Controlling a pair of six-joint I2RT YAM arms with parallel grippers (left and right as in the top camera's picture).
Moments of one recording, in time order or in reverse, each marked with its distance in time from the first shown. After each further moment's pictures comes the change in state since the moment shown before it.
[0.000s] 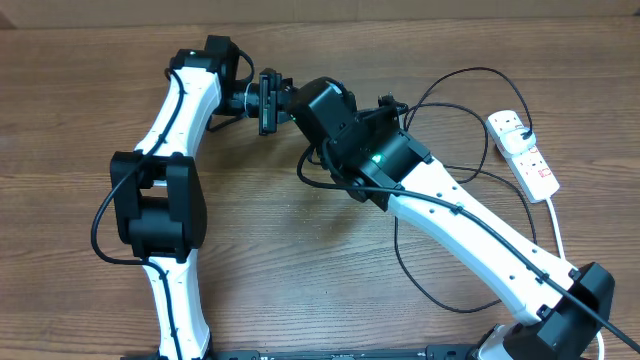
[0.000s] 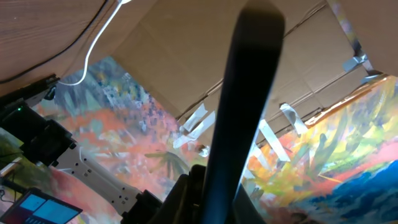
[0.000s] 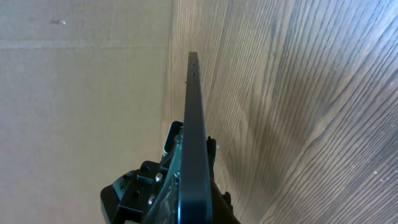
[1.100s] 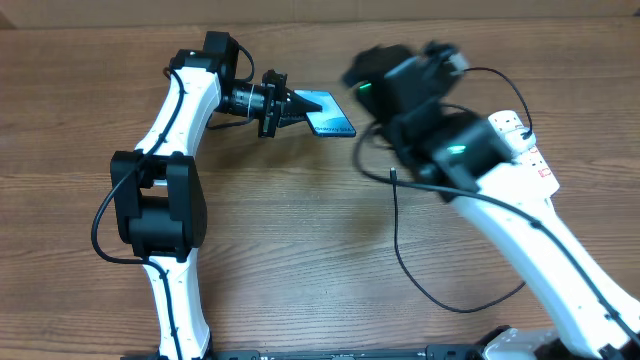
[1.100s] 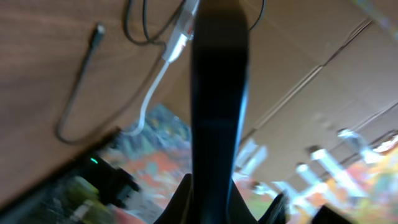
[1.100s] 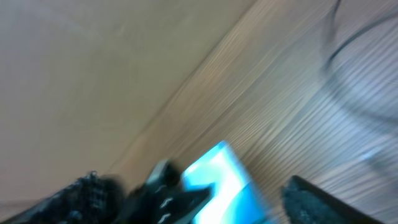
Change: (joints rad) left arm 0.000 0.004 0.002 0.083 -0.246 0.154; right arm -0.186 -0.158 0.012 -0.063 -0.004 -0.748
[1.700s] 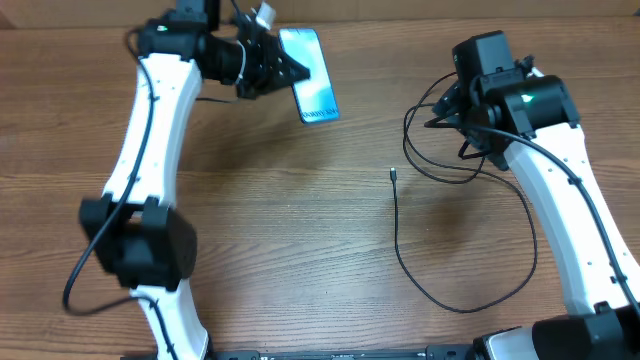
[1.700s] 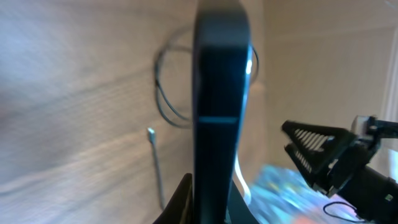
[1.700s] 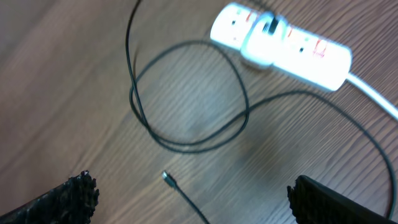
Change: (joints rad) left arm -0.009 -0.206 0.188 0.025 -0.418 0.312; right arm -0.351 0.062 -0.006 -0.411 -0.106 -0.251
